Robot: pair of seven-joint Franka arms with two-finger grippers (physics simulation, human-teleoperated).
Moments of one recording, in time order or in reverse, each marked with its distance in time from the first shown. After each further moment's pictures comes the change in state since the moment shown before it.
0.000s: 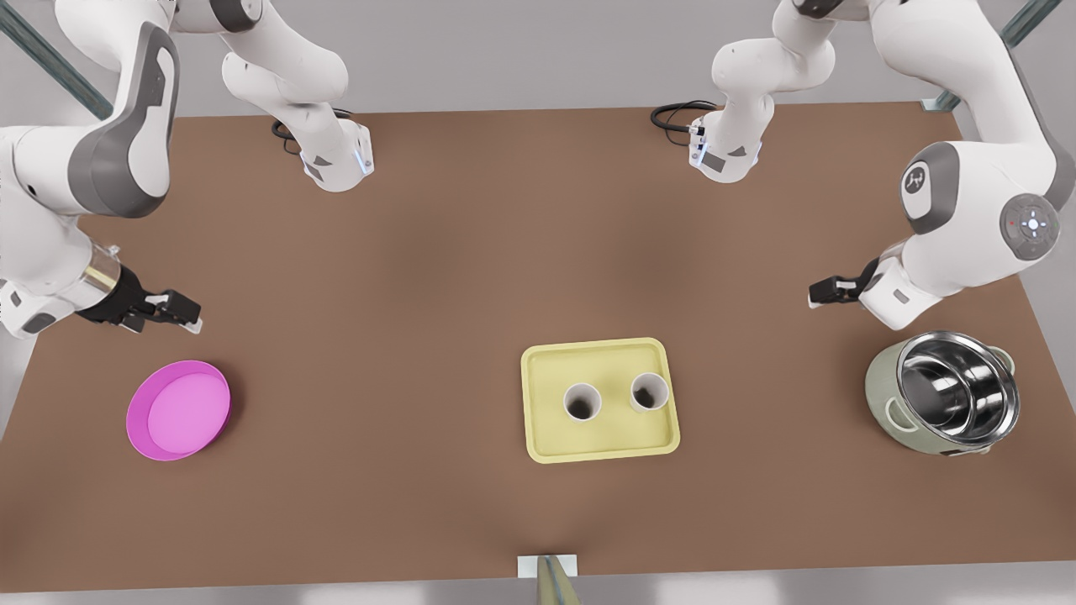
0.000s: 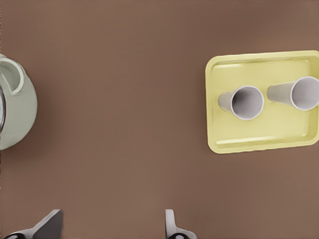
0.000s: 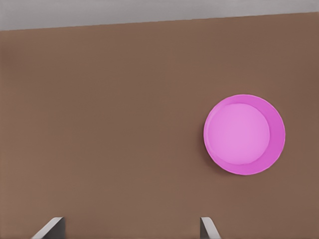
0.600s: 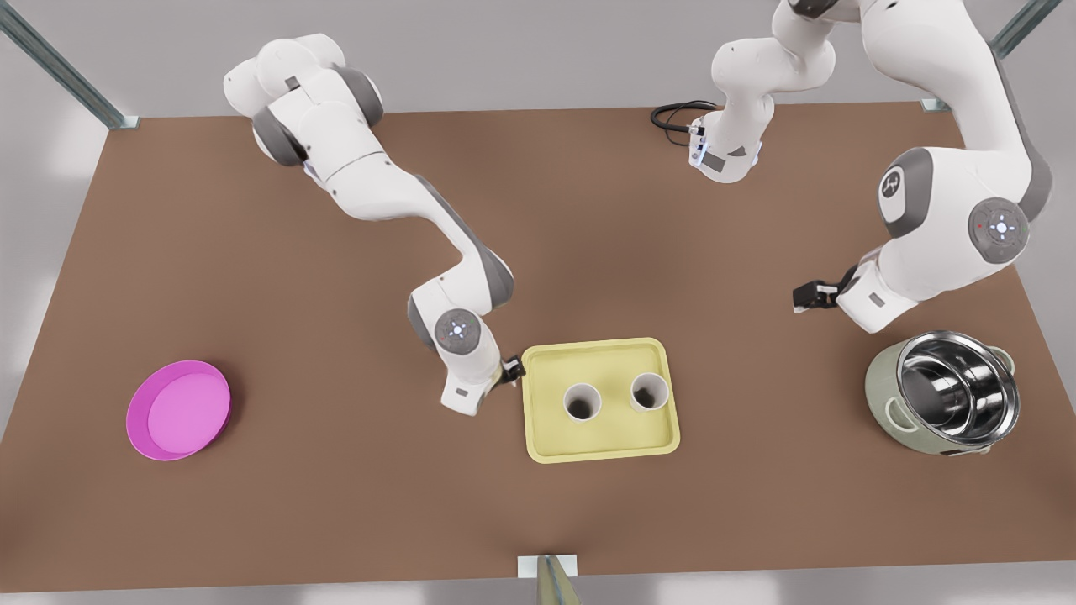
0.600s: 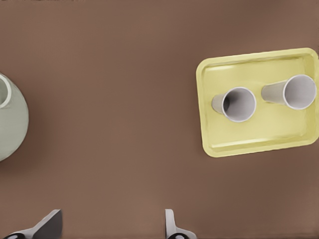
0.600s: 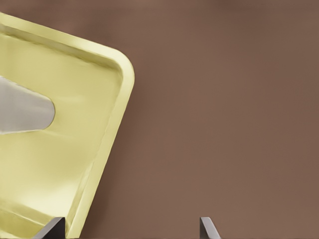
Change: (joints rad) left arm -0.056 0.007 -0.002 -0.013 0.008 0.037 0.002; right arm 0.603 0.699 0.045 0.263 0.002 0.527 0.203
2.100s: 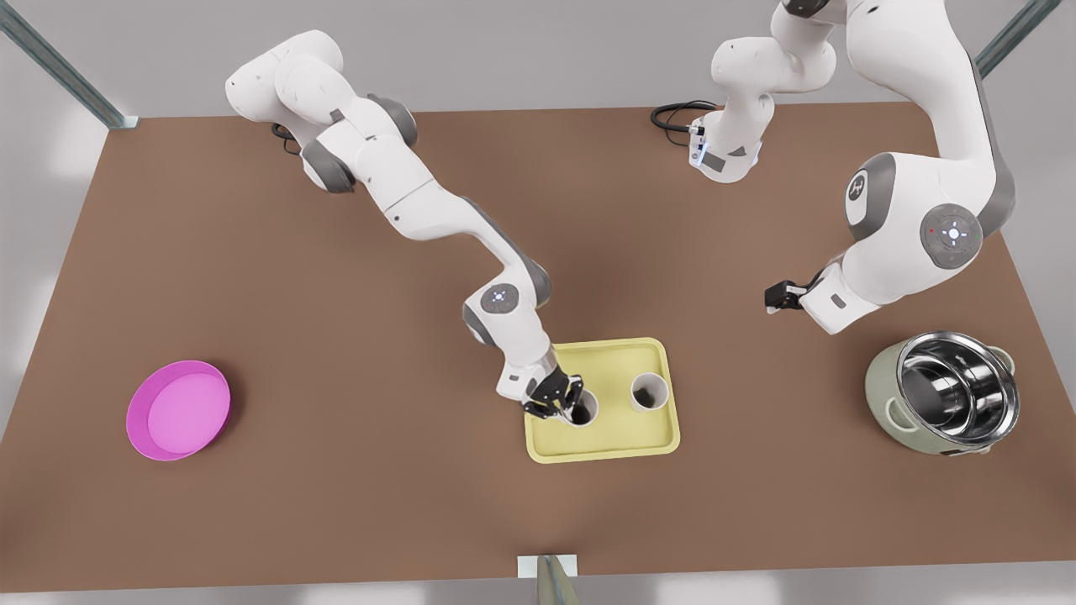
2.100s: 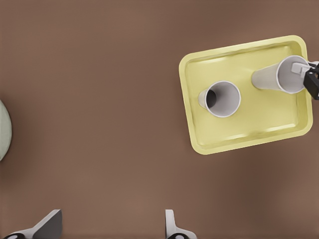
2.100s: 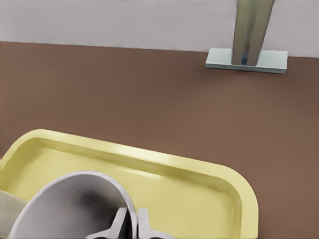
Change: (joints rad) left arm -0.053 0.013 0.001 -0.006 0.009 0.017 -0.003; right arm 0.130 0.218 -0.034 0.119 -0.050 0.606 0.241
